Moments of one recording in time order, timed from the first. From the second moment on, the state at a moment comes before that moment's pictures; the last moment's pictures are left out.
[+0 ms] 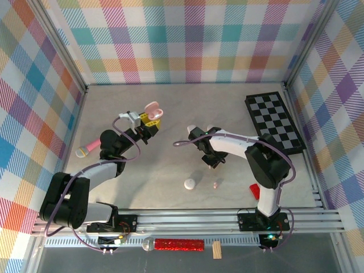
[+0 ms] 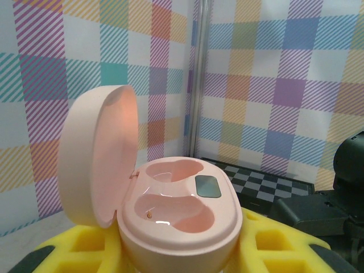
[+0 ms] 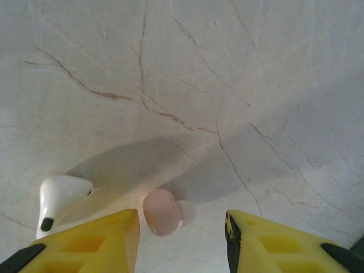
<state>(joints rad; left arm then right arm) -0.22 1.32 0.48 1.11 0.66 -0.21 0.74 1.86 1.20 -0.96 0.37 -0.01</state>
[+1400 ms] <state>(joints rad) -0.22 1.32 0.48 1.07 0.67 -0.21 0.65 1.79 1.24 -0.93 0.12 0.07</state>
